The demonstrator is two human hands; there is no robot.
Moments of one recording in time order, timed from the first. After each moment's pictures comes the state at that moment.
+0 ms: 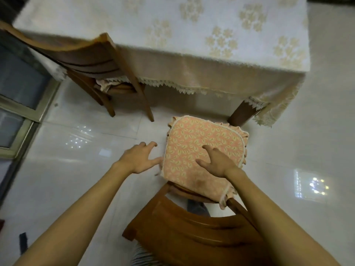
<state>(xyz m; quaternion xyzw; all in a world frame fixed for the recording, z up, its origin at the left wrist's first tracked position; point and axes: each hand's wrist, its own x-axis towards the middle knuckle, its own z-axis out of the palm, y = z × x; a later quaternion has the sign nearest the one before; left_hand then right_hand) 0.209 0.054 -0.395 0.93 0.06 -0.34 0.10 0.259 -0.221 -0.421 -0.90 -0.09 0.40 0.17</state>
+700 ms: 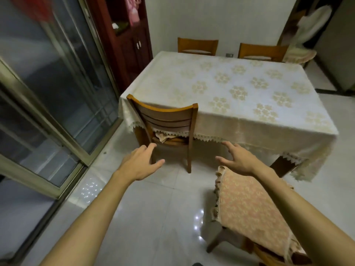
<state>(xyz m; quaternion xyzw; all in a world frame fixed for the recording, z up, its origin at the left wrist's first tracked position) 0.101 0.345 -0.231 0.99 0.08 -0.07 0.11 0.212 0.027 -0.237 -0.95 -0.21 0.16 0.14</state>
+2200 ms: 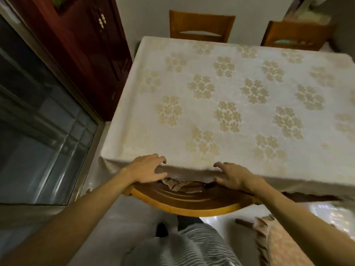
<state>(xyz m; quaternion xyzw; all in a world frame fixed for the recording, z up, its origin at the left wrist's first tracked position) 0.624 0.647 -0.340 0.93 -0.17 -0.29 0.10 0.645 0.314 -0.355 -0.92 -0.17 0.35 0.05</state>
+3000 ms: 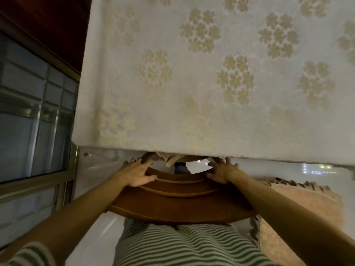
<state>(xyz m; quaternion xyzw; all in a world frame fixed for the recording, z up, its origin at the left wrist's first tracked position) 0.620 0.641 -0.452 0.83 -0.06 -0.55 0.04 0.650 0.314 -0.478 -0.81 -0.08 0.58 -0.05</state>
